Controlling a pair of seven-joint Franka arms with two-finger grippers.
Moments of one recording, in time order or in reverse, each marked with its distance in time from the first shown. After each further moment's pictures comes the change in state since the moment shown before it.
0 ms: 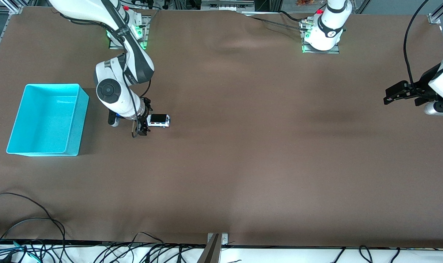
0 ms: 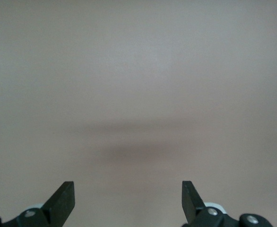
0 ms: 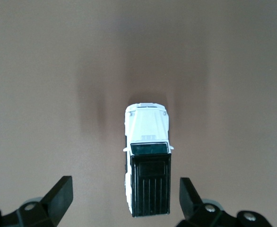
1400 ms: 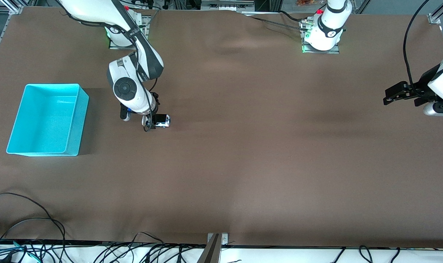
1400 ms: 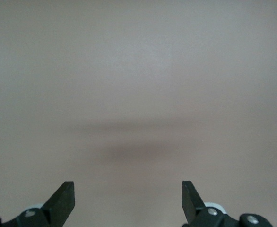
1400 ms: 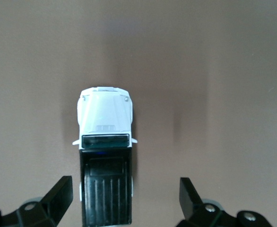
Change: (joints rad) left arm 0.000 0.004 0.000 0.000 0.000 0.000 0.000; right arm 0.066 0.026 0.000 -0.065 0.000 0.038 0.045
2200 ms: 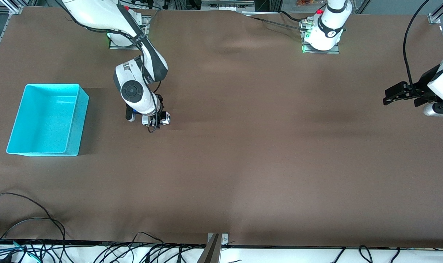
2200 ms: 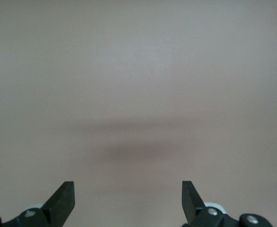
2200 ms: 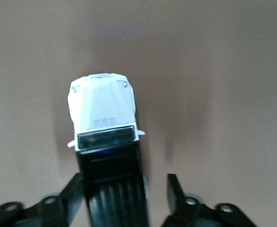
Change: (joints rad) left arm 0.000 0.001 0.000 0.000 0.000 0.000 0.000; right arm 0.017 0.054 -0.001 -0.003 -0.002 0.056 0.050
